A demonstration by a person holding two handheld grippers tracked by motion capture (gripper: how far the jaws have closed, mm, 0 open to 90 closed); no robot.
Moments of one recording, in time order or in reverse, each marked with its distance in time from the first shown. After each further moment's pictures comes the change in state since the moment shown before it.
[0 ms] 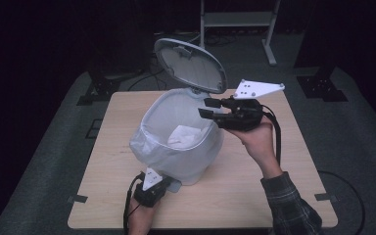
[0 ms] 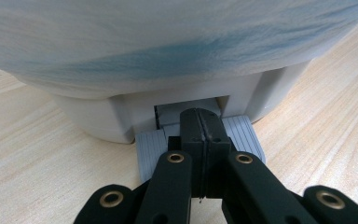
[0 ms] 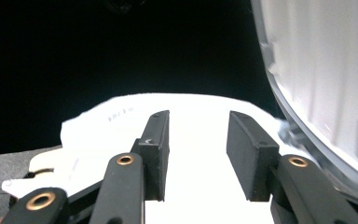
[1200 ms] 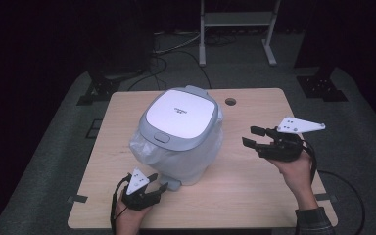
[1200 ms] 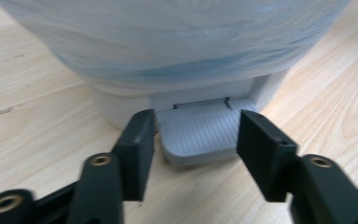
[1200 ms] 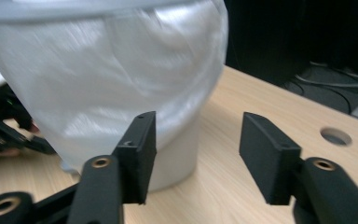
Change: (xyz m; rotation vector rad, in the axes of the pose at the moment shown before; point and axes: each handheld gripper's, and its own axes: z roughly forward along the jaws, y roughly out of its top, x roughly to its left) left arm 0.014 -0.003 -0.036 -0.052 -0.014 -0.017; right arm -0.024 -0.115 -0.077 0.093 -0.176 0.131
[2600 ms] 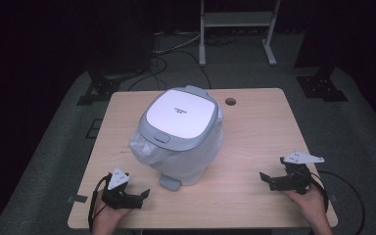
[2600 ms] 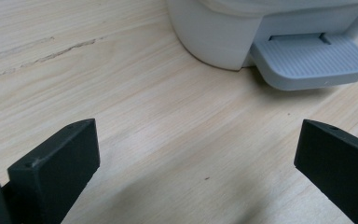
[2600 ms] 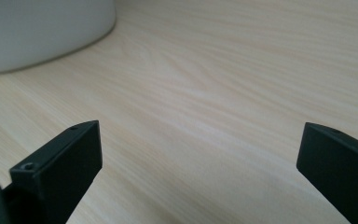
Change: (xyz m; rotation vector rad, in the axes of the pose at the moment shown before) left arm 0.050 -0.025 -0.019 0.116 0.064 -0.040; right arm -0.018 -0.124 -0.012 0.272 -0.259 0.143
